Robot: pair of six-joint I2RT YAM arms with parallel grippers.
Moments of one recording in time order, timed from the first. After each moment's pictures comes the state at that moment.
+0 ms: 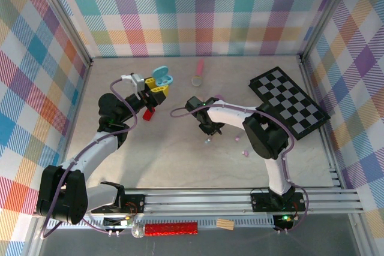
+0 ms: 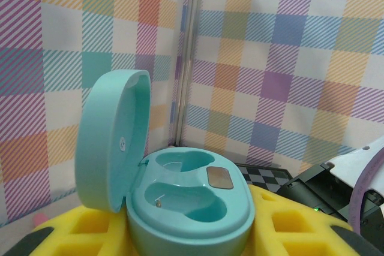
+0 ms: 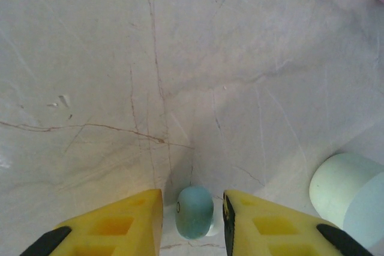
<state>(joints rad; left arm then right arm) -0.22 1.20 0.66 0.82 0.74 -0.29 0.78 2.04 1.42 -0.89 0.42 0.09</state>
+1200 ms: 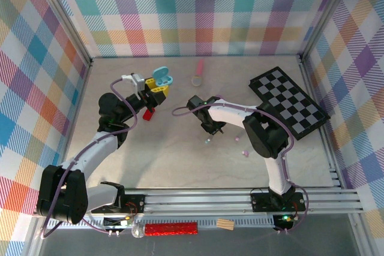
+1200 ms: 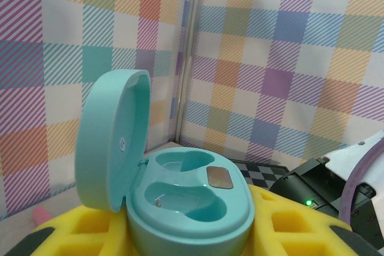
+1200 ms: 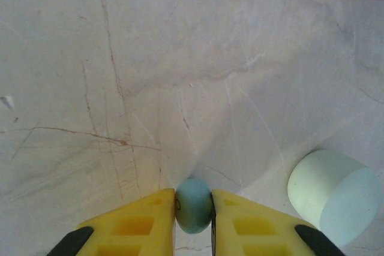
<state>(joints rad) -0.21 1.20 0.66 0.81 0.74 -0.29 0.76 2.05 1.43 -0.90 0.45 0.08</state>
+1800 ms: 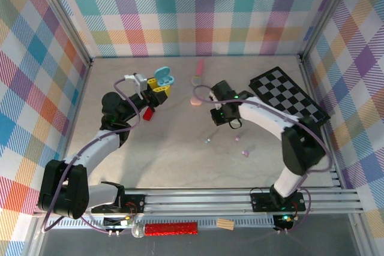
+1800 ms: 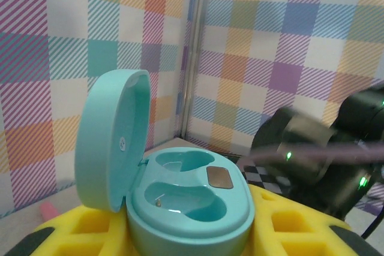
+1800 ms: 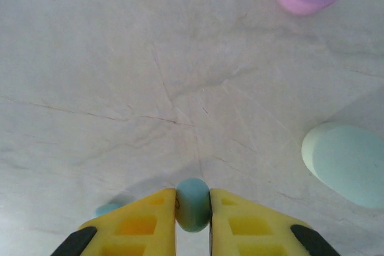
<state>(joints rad) -0.25 1.25 0.66 0.82 0.71 -0.25 0.58 1.64 1.21 -0.70 -0.03 0.23</state>
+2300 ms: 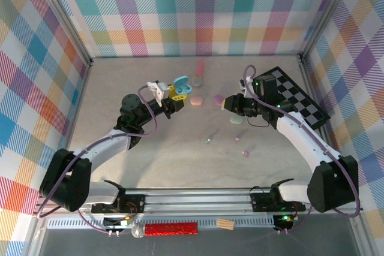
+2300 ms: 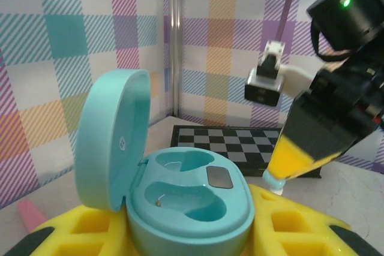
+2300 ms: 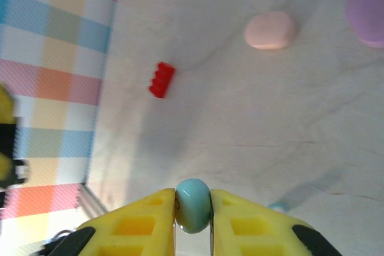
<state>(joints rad) -0.44 1.33 0.66 0.78 0.57 -0.05 0.31 1.27 0.99 -0.39 -0.64 0.61</state>
